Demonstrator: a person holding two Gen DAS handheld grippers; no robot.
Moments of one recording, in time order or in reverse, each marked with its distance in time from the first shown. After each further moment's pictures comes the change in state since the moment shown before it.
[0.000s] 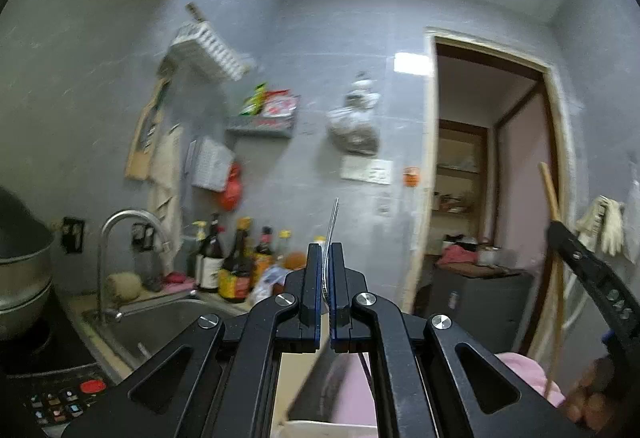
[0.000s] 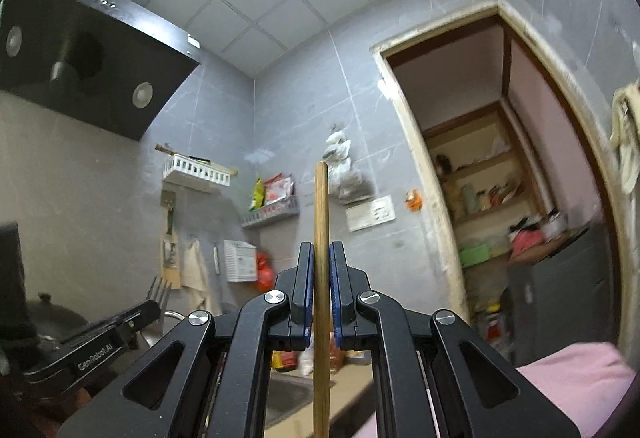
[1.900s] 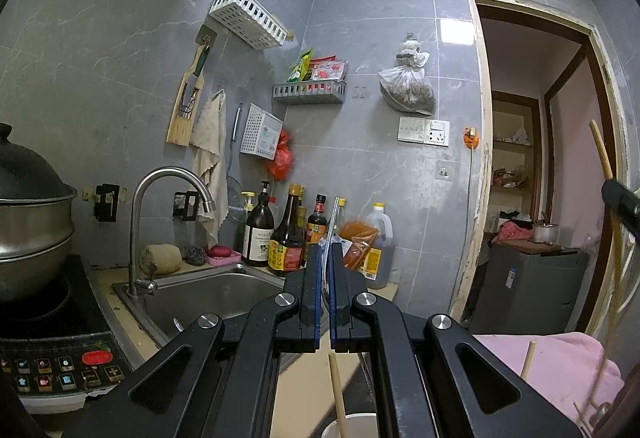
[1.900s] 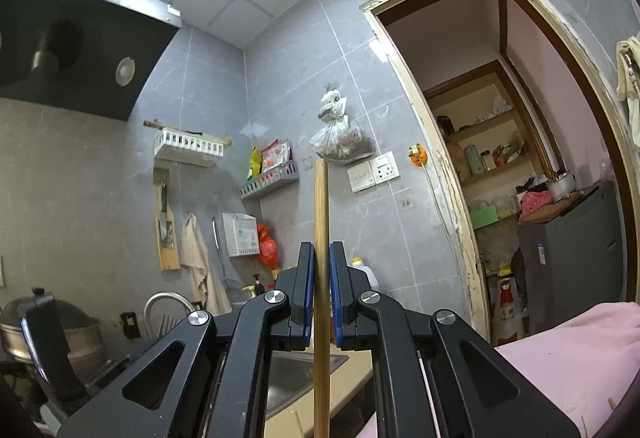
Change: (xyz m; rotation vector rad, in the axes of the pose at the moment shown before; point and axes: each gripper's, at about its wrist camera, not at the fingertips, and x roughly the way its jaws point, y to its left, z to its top) left arm 0.046 0.014 -0.072 0.048 0.060 0.185; right arm 0.036 -0.007 -0.046 0.034 0.091 -0.023
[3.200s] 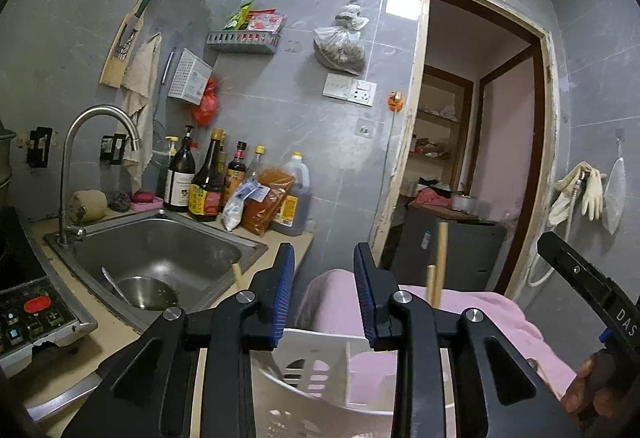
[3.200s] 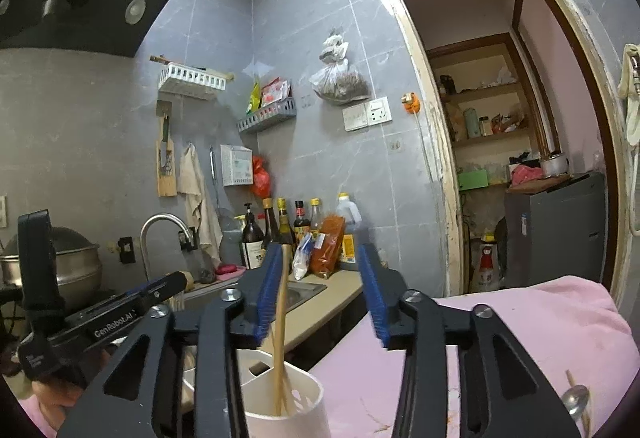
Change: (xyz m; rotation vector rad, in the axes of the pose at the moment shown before) left arm -0.037 -0.015 -0.013 -0.066 0.169 -0.326; right arm -0.050 -0.017 -0.020 -0.073 0.199 -0.014
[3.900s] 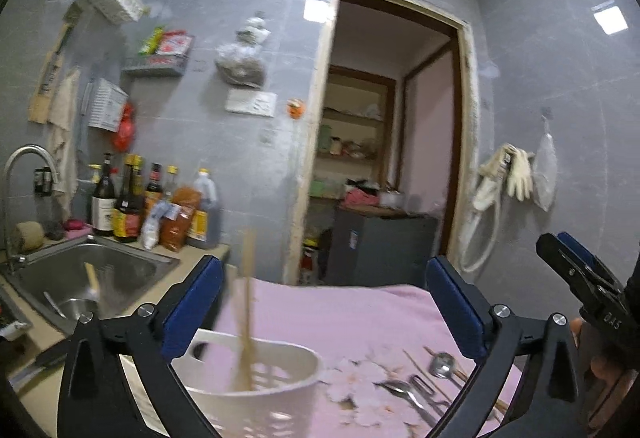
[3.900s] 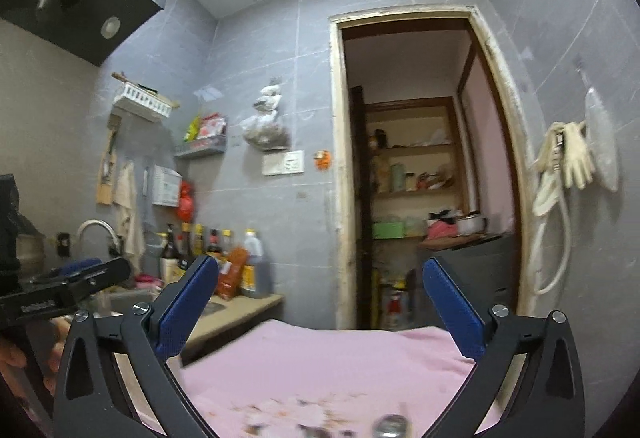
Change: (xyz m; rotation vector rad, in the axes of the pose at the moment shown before) left arm -0.024 -0.122 -0.002 0.118 -0.011 -0.248; right arm -0.119 -0.075 0.028 -0.167 -0.115 -0.283
